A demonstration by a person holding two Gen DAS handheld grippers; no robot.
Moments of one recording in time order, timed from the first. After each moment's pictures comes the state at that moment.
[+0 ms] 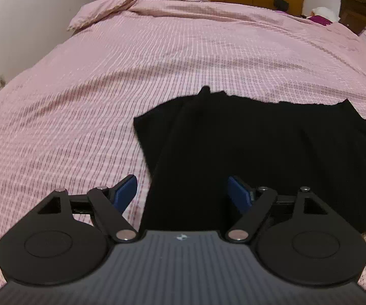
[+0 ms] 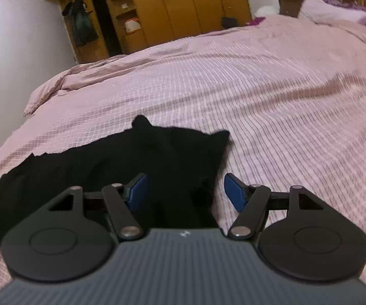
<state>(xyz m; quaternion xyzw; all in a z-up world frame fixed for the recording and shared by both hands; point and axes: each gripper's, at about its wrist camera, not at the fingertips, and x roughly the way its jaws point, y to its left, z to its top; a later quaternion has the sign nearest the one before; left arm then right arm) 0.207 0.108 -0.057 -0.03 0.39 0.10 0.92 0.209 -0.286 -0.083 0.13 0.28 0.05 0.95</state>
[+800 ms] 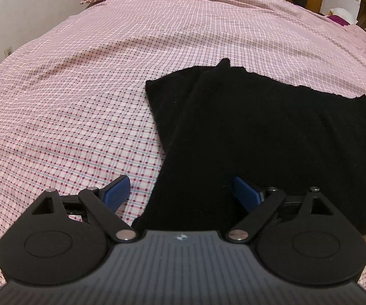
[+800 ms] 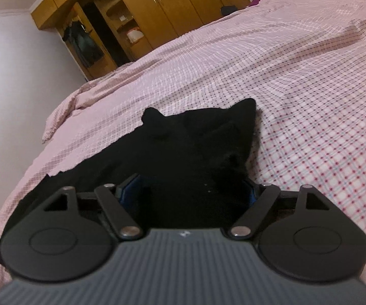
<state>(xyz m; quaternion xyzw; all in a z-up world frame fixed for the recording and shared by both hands) 0.210 0.117 -0.086 -0.07 0.42 0.12 0.90 0.242 -0.273 -0.127 0.24 0.27 0.09 0.93</state>
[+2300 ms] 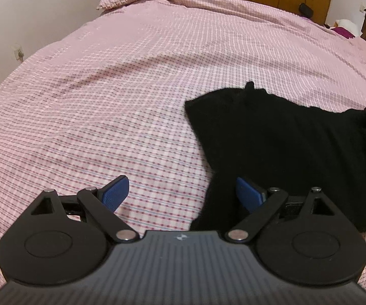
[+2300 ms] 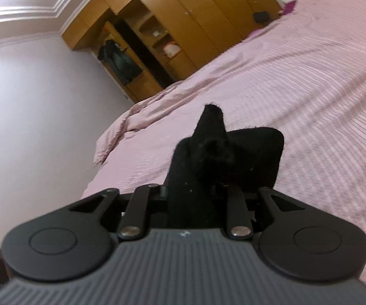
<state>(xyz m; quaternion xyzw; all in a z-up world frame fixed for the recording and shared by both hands) 0.183 0.159 -0.052 -0.08 0.40 0.13 0.90 0.254 -0.212 -0.028 0.29 0.22 0.17 0.91</state>
